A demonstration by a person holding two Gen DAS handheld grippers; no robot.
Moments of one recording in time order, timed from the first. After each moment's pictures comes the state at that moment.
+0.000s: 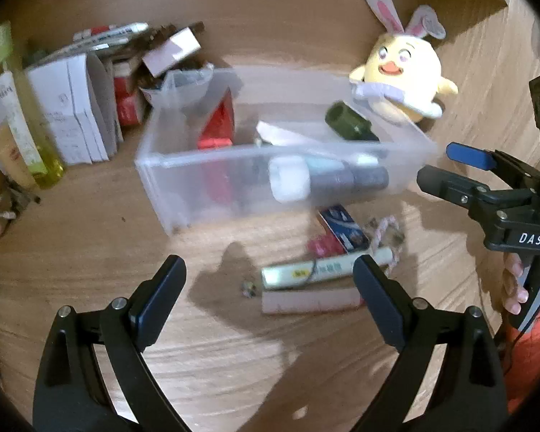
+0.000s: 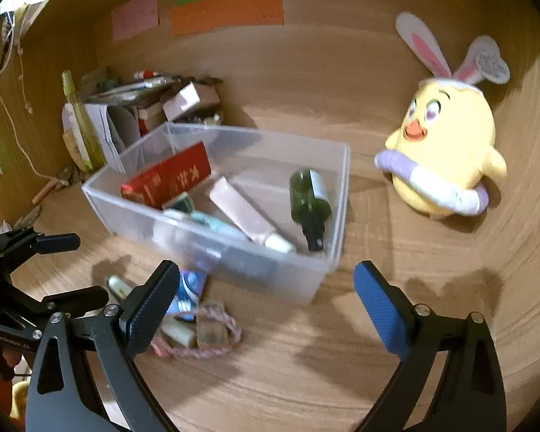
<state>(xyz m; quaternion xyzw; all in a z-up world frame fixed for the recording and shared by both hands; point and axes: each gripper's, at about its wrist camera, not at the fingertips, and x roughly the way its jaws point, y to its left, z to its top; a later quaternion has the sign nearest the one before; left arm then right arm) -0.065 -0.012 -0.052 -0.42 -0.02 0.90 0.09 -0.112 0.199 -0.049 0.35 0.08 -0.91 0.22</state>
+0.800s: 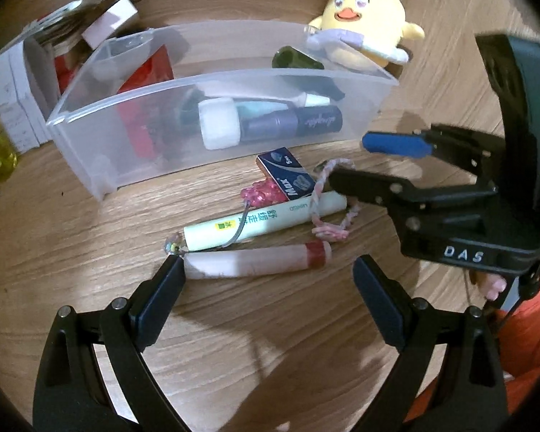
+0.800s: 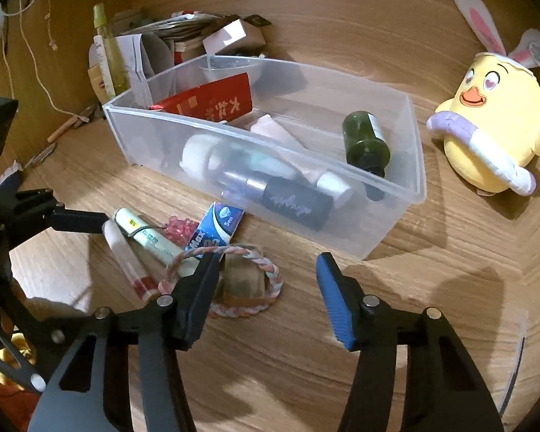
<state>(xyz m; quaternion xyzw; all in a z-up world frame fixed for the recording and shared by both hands) -0.062 0.028 -0.073 -0.48 0.01 0.87 0.15 -0.104 0.176 -0.092 0.40 0.13 -0.87 0.27</state>
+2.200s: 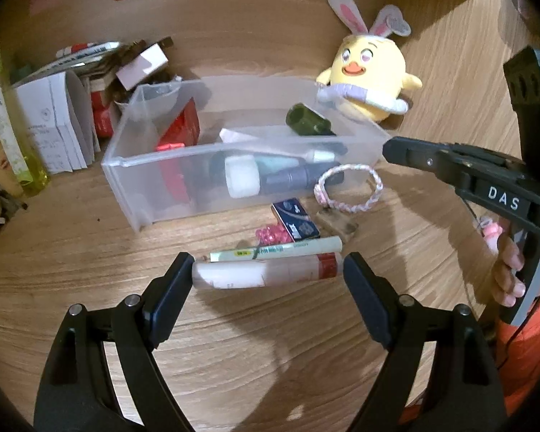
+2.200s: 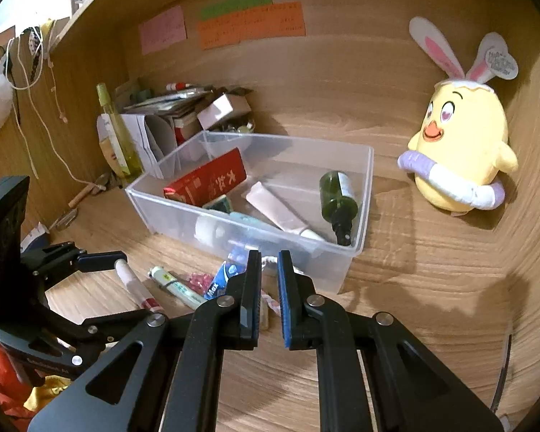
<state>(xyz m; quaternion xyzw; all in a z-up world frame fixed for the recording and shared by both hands) -0.044 0.010 -0.034 -0.40 -0.02 0.91 0.13 -0.090 0.204 -0.031 0.34 0.04 -0.90 0.27</state>
